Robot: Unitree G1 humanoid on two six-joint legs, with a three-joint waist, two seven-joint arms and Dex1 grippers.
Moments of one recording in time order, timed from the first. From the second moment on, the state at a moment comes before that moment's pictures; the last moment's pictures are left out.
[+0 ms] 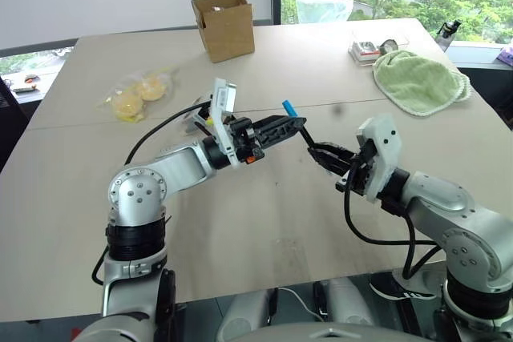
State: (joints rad) left arm -0.52 0.39 0.19 -0.28 -1.34 1.08 -0.23; right arm -0.29 -0.33 -0.03 -0.83 0.61 1.12 0.39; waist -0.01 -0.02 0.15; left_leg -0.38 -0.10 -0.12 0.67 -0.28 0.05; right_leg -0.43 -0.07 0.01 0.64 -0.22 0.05
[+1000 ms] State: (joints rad) left arm -0.51 0.75 -0.02 -0.56 -0.48 0.58 -0.28; right arm -0.27 -0.72 -0.15 -0.76 0.63 0.74 0.69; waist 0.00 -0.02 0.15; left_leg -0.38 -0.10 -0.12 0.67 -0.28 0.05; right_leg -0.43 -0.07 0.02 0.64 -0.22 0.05
